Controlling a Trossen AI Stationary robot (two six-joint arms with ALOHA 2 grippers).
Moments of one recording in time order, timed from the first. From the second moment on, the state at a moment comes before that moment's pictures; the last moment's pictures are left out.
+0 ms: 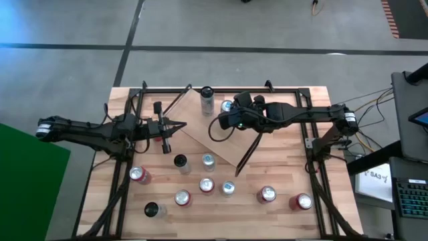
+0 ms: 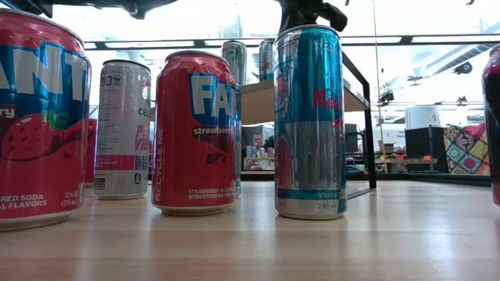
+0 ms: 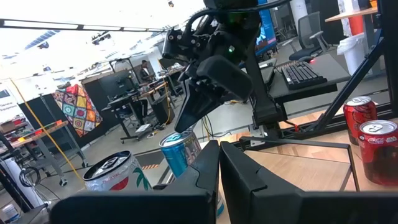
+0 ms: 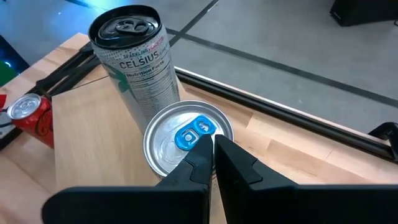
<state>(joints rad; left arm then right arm) -0.04 0.80 0.55 0.36 -0.23 0.39 0.01 1.66 1.66 -0.88 0.72 0.83</state>
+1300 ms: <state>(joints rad) -0.04 0.80 0.55 0.35 -0.23 0.39 0.04 1.64 1.72 -0.89 0.69 0.79</state>
